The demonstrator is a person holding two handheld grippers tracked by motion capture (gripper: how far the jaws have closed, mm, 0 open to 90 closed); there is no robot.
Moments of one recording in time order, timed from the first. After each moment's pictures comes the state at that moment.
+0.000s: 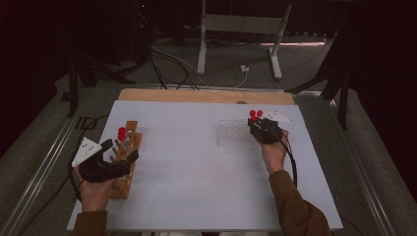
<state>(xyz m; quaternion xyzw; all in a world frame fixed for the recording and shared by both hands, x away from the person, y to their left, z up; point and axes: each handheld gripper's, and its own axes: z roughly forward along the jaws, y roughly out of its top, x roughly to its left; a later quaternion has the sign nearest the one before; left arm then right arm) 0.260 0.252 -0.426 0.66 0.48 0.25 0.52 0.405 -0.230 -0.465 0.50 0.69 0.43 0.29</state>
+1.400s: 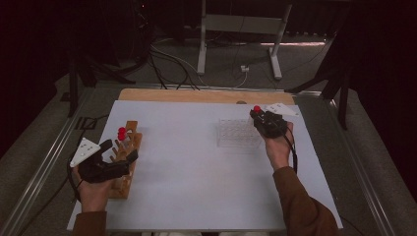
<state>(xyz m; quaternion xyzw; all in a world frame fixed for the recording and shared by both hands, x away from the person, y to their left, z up) 0.259 0.253 -0.425 0.66 0.48 0.25 0.52 0.393 -0.228 -0.416 0.47 0.69 0.45 0.32</state>
